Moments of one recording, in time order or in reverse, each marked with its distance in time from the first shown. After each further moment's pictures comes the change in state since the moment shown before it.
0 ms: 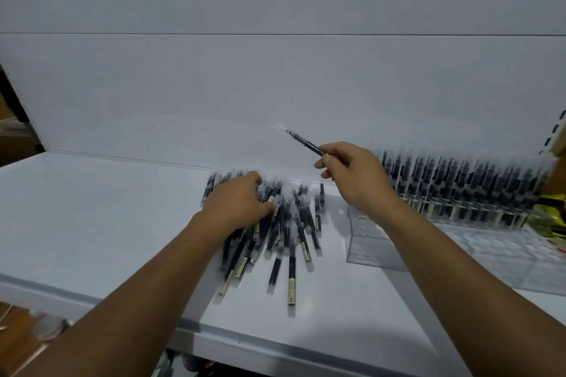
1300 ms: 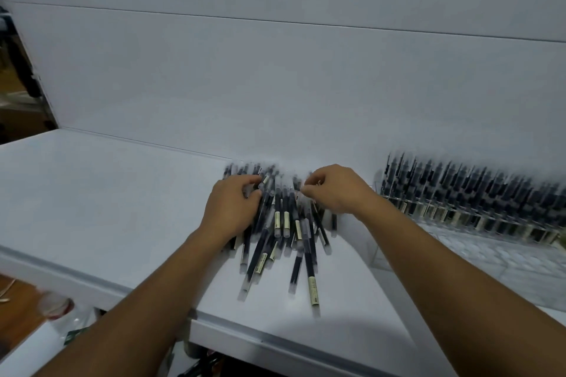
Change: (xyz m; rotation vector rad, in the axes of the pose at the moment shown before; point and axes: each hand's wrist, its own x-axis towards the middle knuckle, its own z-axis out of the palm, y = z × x) left_hand -0.009 -0.048 0.020 -0.438 0.251 -0.053; right_hand 0.022 -0.004 0.055 -0.540 -0.388 0.108
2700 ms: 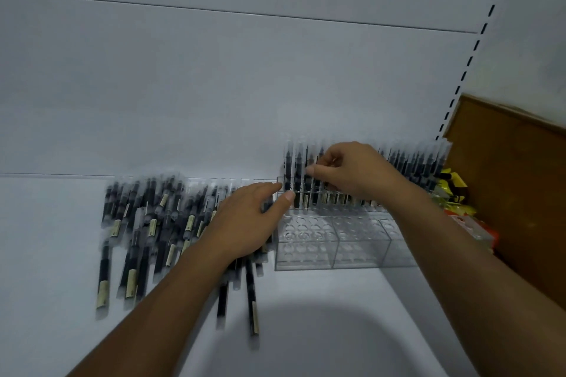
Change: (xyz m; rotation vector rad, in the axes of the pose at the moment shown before) left_hand -0.004 0.109 0.103 -0.033 -0.438 0.323; right_hand -0.063 0.107 -0.098 -0.085 0.275 0.171
